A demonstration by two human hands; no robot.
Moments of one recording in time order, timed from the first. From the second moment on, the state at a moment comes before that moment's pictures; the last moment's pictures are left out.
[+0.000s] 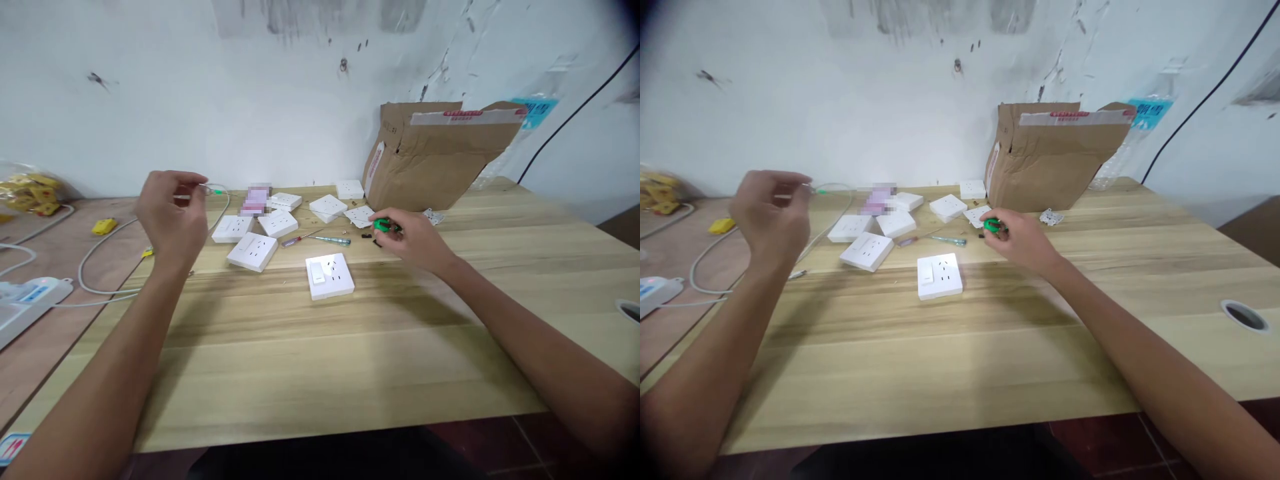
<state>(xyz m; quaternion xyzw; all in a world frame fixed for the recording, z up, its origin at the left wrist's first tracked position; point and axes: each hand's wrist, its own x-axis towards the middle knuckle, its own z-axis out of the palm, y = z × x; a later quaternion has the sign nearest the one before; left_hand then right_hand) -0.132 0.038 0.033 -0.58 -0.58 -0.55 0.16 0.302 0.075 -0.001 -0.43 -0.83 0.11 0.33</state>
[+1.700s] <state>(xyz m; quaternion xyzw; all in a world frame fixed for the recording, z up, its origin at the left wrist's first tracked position) -0.152 0.058 -0.003 -0.58 -0.53 -0.54 -0.31 0.272 0.070 -0.027 -0.41 -0.80 0.21 0.37</state>
